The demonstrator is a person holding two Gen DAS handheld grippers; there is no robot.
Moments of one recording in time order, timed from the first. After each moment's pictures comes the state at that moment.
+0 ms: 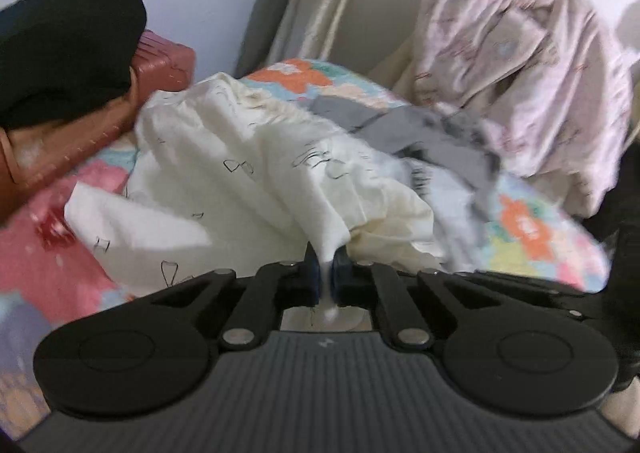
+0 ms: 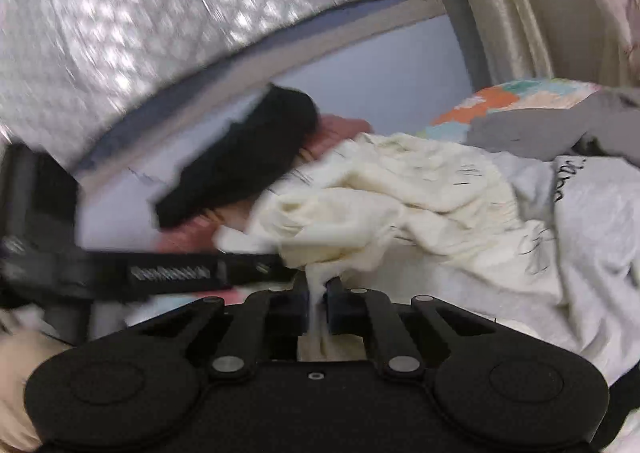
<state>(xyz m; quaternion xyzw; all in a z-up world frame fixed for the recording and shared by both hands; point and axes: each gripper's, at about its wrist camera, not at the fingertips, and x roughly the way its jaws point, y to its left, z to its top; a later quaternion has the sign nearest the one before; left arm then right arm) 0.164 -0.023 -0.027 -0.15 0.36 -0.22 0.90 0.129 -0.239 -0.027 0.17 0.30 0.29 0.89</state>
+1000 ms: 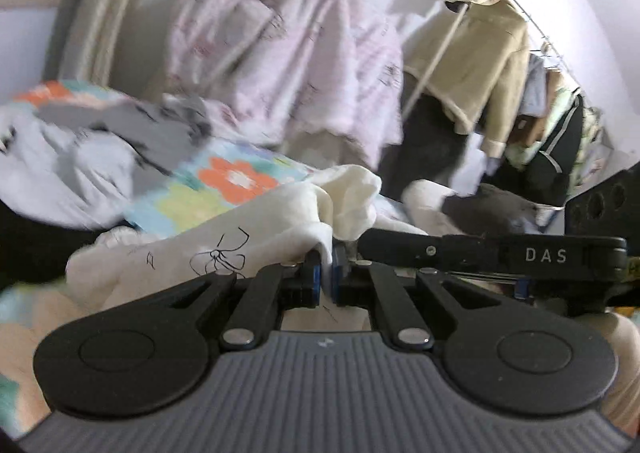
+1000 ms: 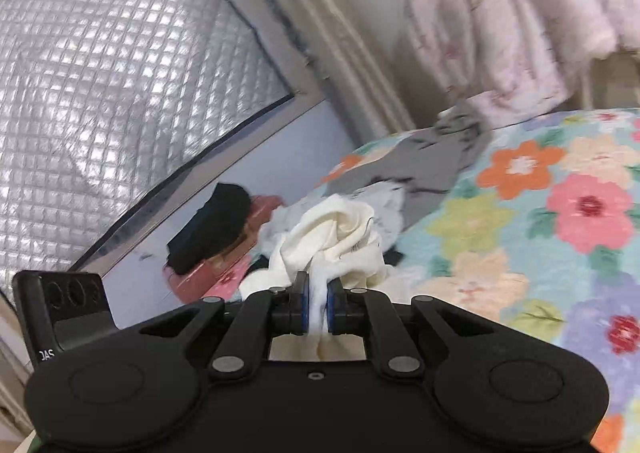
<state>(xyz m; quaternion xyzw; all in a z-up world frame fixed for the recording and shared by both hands) -0.104 -0.203 0.068 -0.14 0.27 -0.46 0.83 -0.190 -0.419 0.096 0.24 0.25 0.13 0.93</state>
